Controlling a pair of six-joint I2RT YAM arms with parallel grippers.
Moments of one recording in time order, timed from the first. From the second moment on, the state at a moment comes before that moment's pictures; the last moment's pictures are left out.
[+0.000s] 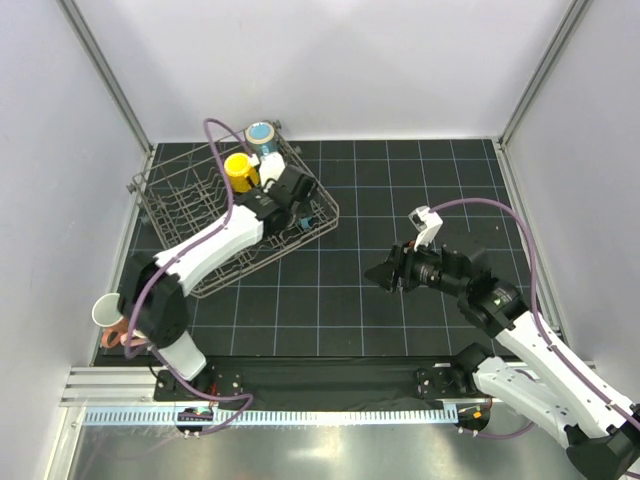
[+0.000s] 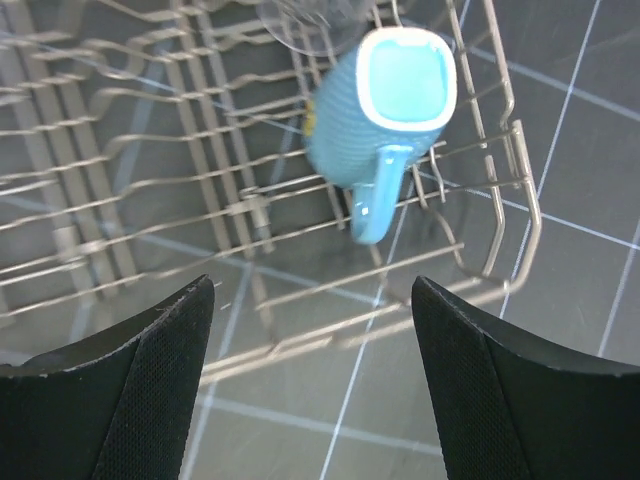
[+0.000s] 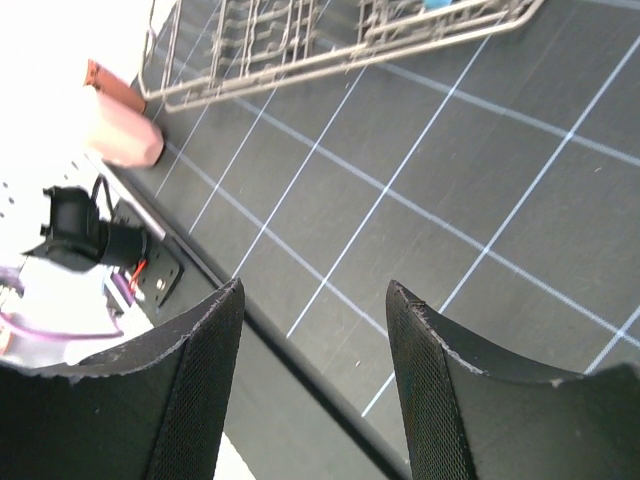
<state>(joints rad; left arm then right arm) -0.65 1.70 1.41 -0.60 -0.56 -0.81 0.58 0.72 0.72 -0.37 -0.29 0.46</state>
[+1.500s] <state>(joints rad) 0.28 1.08 0.87 -0.93 -0.68 -0.64 0.58 0.97 0.84 -0.45 -0.47 0.41</state>
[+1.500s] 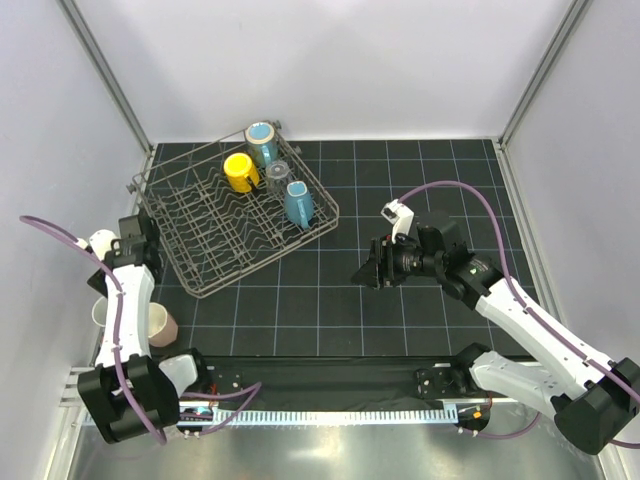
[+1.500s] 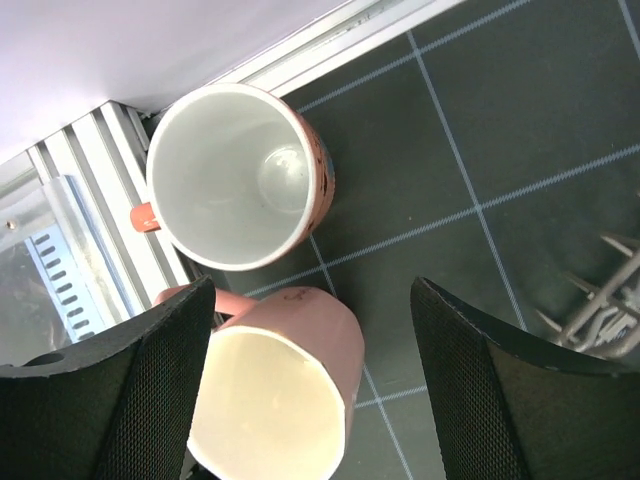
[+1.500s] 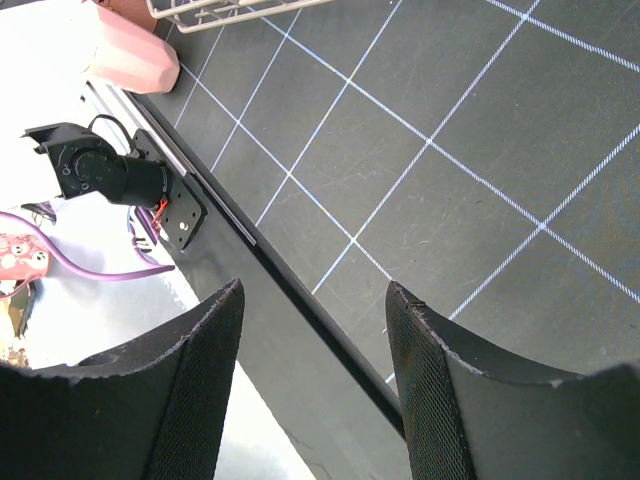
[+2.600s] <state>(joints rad) 0.38 1.27 0.85 -0.83 -0.68 -0.71 0.58 0.96 0.84 -0.48 -0.47 0.40</state>
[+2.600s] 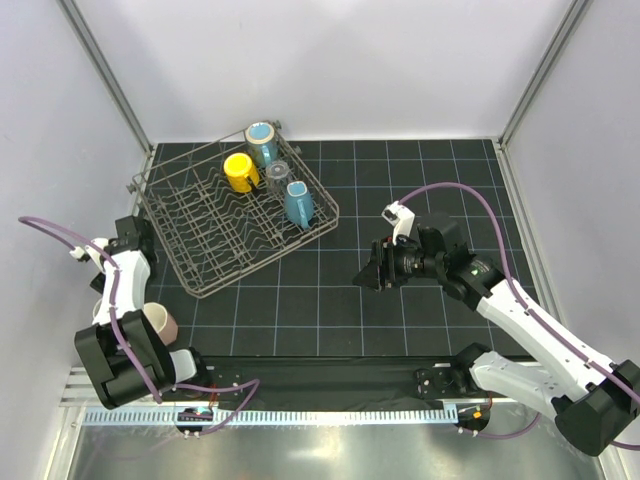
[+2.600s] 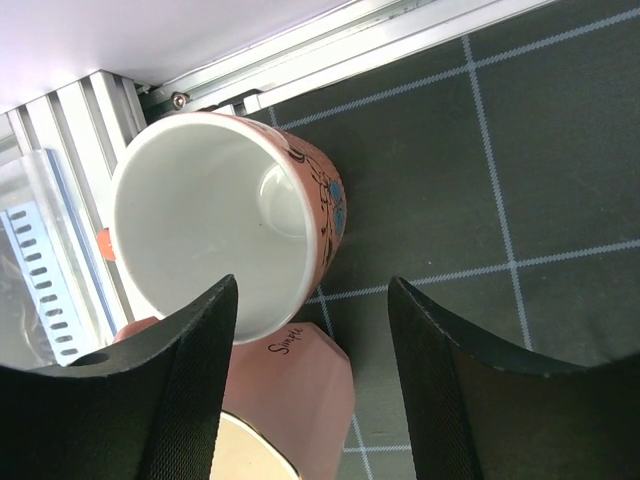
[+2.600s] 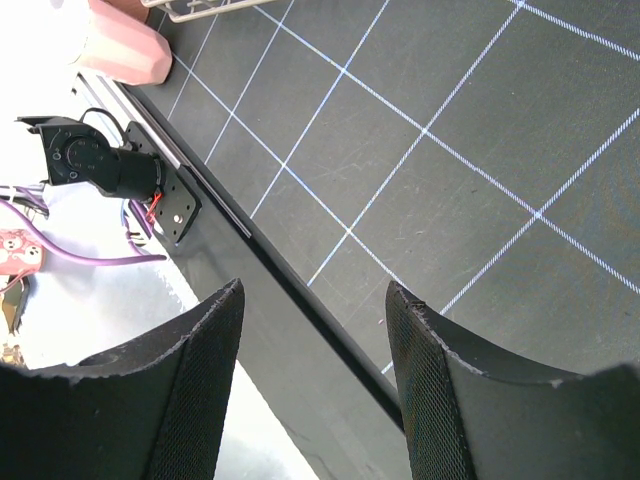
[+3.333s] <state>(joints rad) 0.43 1.32 0.85 -0.80 -0.69 -0.71 0.58 0.95 0.84 -0.48 -0.45 0.39</state>
